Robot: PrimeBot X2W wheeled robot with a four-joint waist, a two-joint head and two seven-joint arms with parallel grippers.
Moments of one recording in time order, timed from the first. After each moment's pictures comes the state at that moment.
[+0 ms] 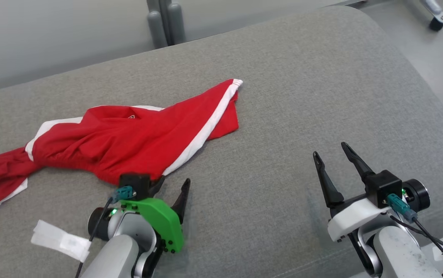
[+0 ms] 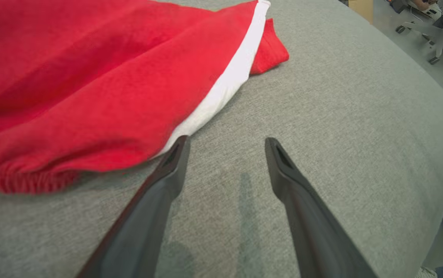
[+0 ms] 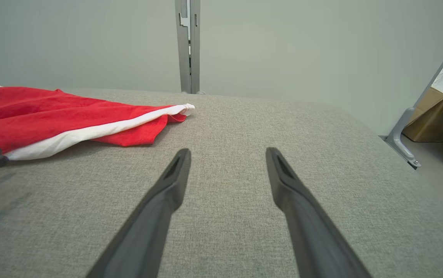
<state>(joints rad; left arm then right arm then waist) -0.30 0.07 -0.54 0.41 -0.56 0.03 0.03 -0.09 -0.13 0.29 0.22 0.07 0.00 -0.25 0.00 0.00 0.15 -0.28</state>
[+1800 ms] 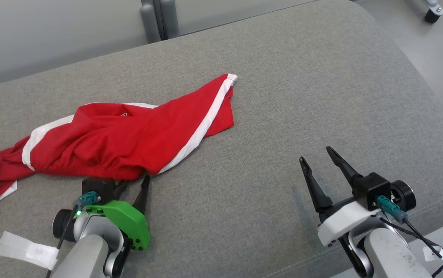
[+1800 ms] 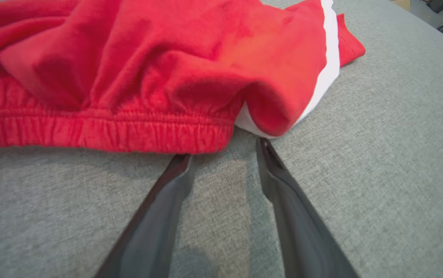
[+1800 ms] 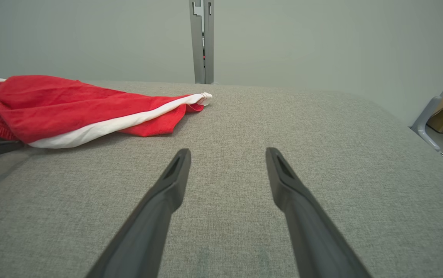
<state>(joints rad) -0.33 0.14 -0.48 0.58 -0.54 0.00 -0.13 -0.10 -0.10 0.31 0.23 0.07 0.05 -0.25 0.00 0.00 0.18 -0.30</state>
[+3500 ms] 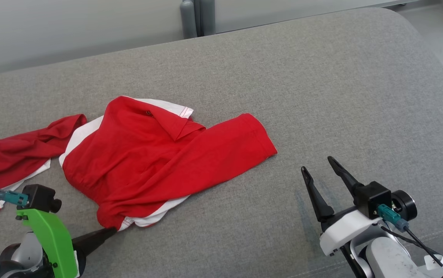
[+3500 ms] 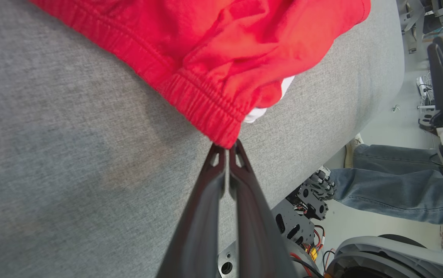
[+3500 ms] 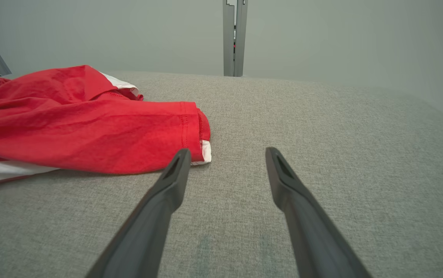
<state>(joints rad) -0.08 0.55 -0.35 0.03 -1.20 -0.13 0.66 -0.06 -0.09 0.30 0.23 0.06 0.06 -0.25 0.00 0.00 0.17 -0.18</state>
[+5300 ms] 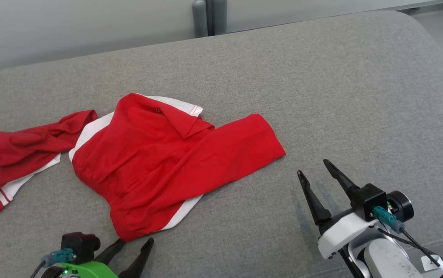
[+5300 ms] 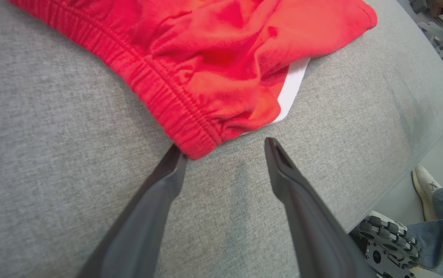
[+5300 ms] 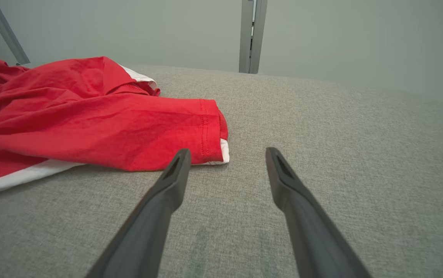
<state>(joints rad) 0.06 0.36 -0.44 0.07 -0.73 -0.10 0.09 -0.06 -0.09 0.30 0.24 0.05 0.08 -0.25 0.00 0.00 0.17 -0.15</state>
